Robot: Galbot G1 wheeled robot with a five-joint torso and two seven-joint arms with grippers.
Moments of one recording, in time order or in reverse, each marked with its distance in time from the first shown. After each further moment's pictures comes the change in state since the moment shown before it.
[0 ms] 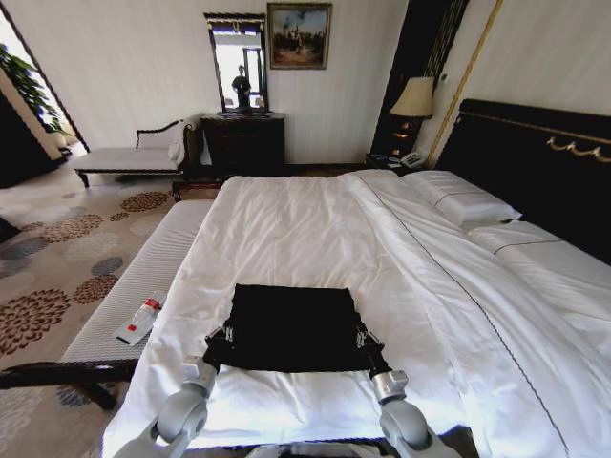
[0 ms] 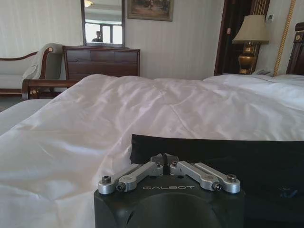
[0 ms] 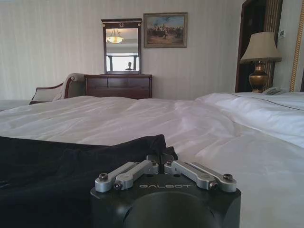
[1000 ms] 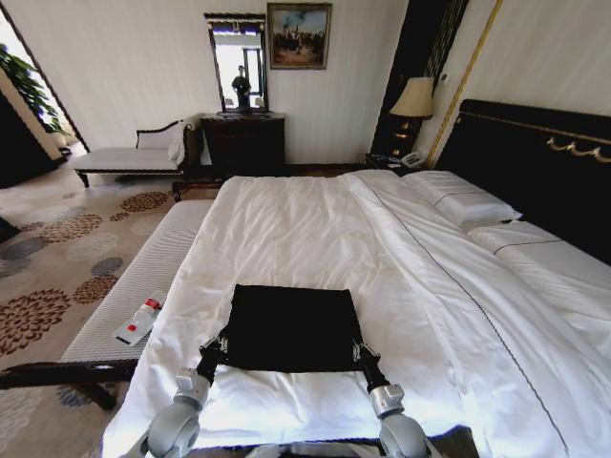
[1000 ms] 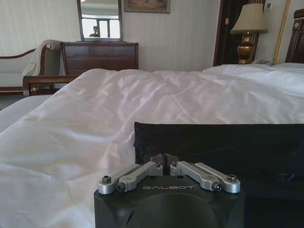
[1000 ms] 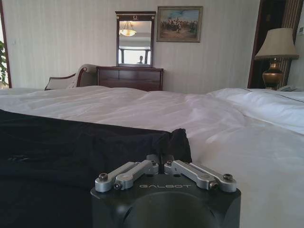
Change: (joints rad) left arm 0.069 0.004 -0.025 0.002 0.036 -0.019 0.017; right arm -0.039 0.022 -0.004 -0.040 -0.071 0.039 -0.038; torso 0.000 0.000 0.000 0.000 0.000
